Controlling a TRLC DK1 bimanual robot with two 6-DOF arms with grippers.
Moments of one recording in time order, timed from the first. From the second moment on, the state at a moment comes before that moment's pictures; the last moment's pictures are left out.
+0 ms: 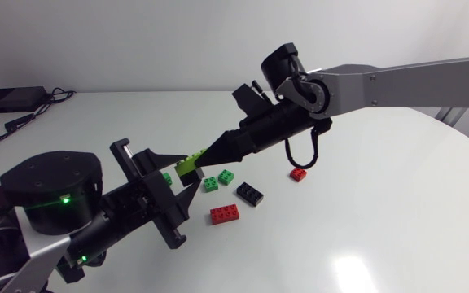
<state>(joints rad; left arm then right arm) -0.77 1.05 0.40 0.40 -0.18 0.74 0.51 1.78 1.35 -0.42 -1.04 -0.18</state>
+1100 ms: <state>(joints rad) -0.47 1.42 0.91 0.18 0.17 0.01 0.52 1.46 1.10 0.16 -0.46 0.11</state>
